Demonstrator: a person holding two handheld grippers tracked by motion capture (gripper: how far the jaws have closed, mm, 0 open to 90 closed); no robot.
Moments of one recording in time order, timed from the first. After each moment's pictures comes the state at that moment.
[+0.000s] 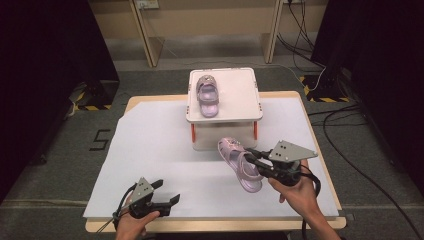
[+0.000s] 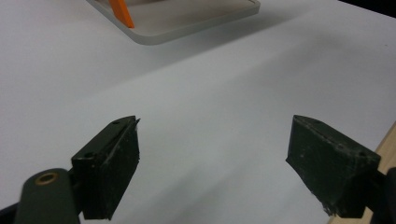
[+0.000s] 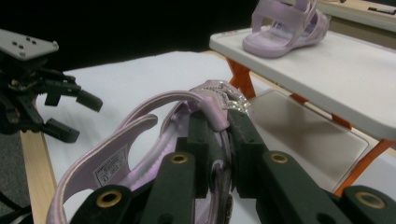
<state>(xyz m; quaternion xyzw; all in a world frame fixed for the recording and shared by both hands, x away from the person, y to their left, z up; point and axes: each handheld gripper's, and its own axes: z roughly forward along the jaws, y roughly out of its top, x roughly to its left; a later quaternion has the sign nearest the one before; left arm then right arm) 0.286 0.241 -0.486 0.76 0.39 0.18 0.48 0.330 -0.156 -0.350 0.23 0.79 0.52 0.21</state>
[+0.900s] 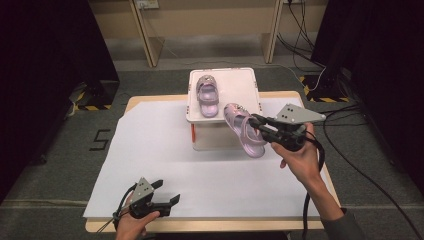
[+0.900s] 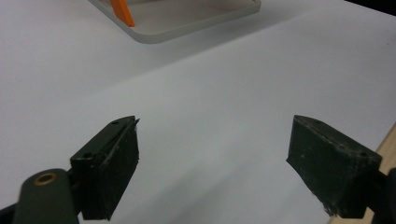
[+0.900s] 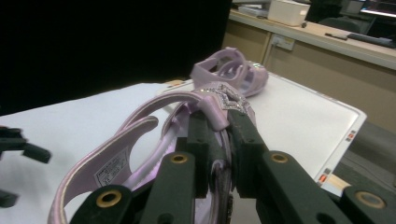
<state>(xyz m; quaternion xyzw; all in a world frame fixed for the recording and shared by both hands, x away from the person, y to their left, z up) 0.286 0.241 -0.486 0.76 0.40 0.18 0.48 0.384 -0.160 -0.296 0.25 0.77 0.53 0.26</state>
